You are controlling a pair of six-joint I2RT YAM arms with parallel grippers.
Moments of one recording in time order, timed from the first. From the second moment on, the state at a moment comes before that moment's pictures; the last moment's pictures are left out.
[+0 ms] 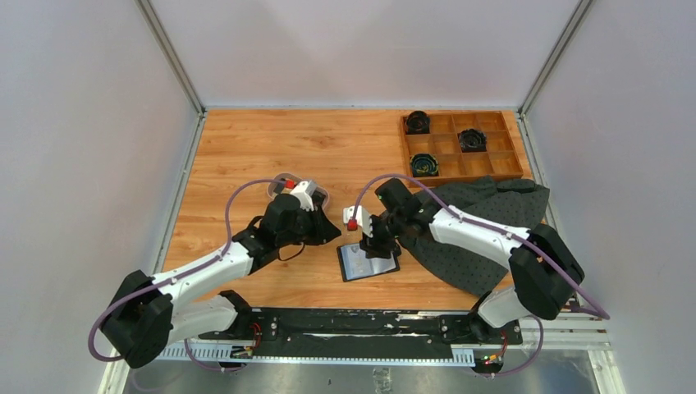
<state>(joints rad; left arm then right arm) -0.66 1.10 0.50 0.08 0.19 -0.69 0.81 1.45 0.89 -0.41 -0.51 -0.68</state>
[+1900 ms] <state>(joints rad) -0.85 1.31 0.41 0.20 0.07 -0.94 0.52 1.96 1.09 -0.58 -1.05 -0.26</state>
